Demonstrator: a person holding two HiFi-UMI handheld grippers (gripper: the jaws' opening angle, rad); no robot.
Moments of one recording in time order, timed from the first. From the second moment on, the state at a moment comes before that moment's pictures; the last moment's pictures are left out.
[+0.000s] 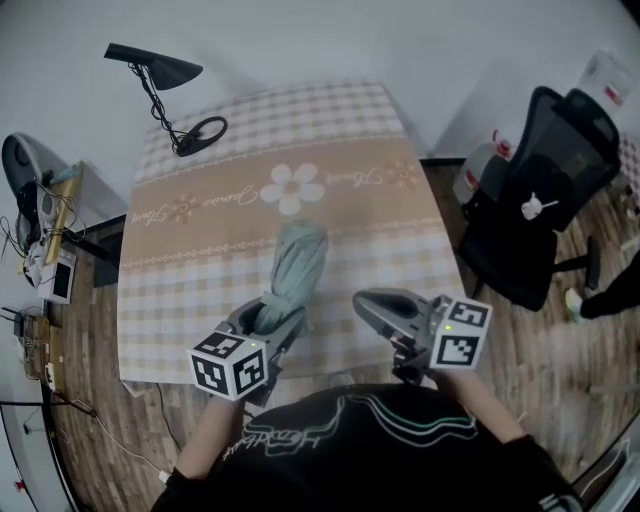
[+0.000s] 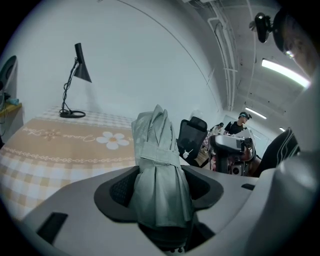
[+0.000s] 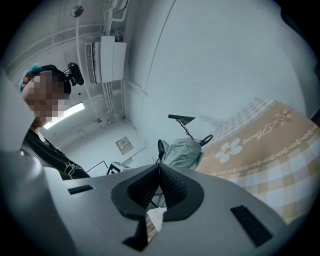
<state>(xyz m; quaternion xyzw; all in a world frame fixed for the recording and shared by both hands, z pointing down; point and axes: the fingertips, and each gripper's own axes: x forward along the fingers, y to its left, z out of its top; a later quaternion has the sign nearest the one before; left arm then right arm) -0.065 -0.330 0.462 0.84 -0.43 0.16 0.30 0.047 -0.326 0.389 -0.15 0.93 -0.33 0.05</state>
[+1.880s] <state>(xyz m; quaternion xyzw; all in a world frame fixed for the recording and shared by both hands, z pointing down) -0.081 -0.370 0.621 0.80 -0.39 0.30 0.33 0.065 -0.361 0.480 -0.19 0.88 -0.44 0.02</state>
